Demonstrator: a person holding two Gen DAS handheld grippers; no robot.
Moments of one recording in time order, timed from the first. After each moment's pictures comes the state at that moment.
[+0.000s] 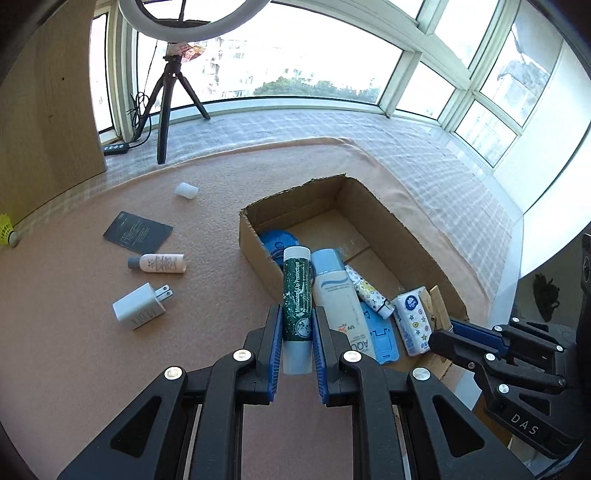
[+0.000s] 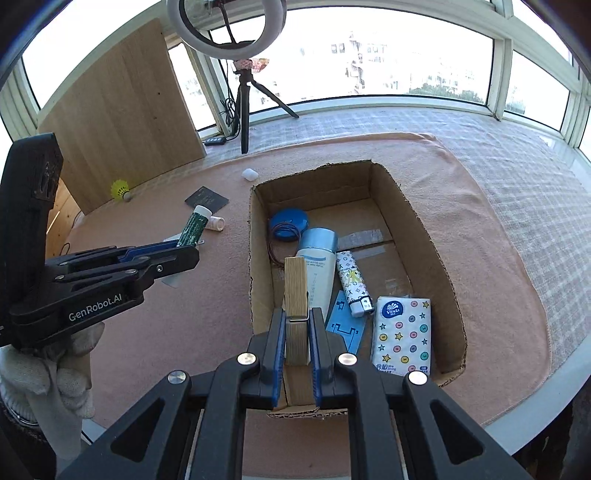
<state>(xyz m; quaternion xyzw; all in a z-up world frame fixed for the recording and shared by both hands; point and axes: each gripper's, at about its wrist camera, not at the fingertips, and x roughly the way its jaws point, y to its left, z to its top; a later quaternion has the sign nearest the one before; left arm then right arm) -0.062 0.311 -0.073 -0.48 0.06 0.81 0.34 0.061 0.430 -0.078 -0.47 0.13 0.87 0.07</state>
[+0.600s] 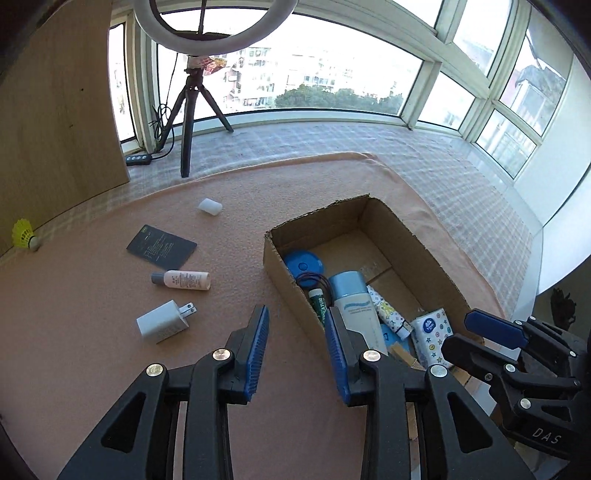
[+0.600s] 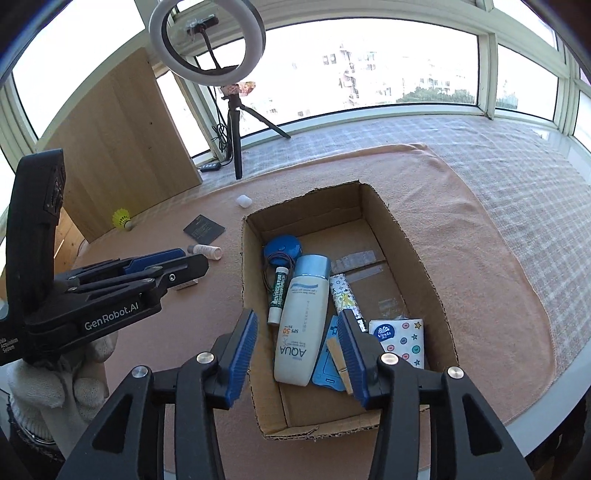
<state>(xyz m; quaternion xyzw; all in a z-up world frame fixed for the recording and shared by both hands) -0.075 0.299 -0.063 -0.47 0.06 0.83 0.29 0.044 0.440 -0.065 -0.44 0.16 0.88 0.06</state>
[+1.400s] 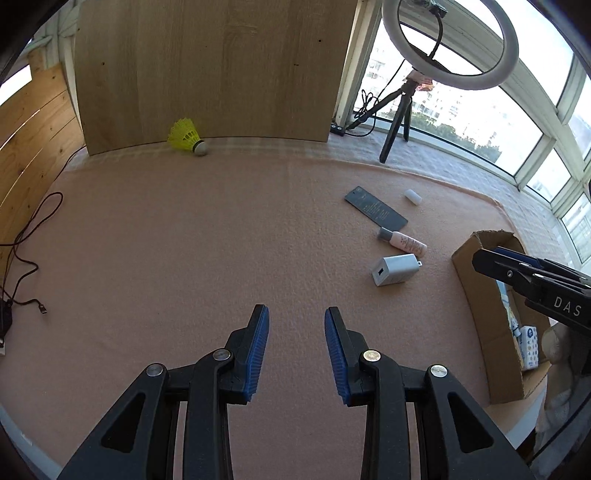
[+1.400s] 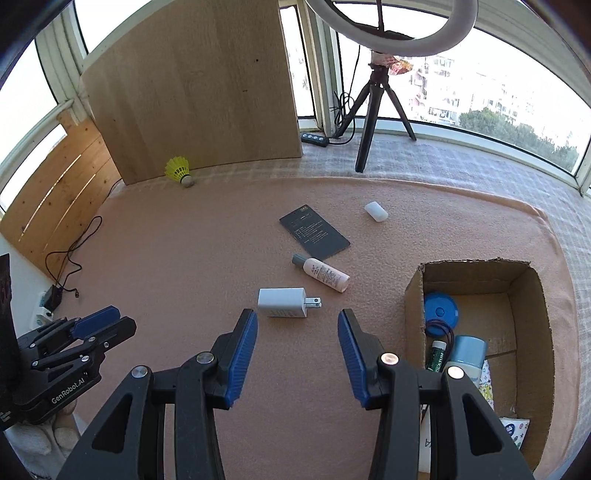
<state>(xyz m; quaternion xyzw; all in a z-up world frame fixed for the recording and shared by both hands) -0.084 0.062 -0.093 -0.49 -0.03 0.87 0.10 -0.090 0.297 -0.077 -0.49 0.06 0.87 -0.05</state>
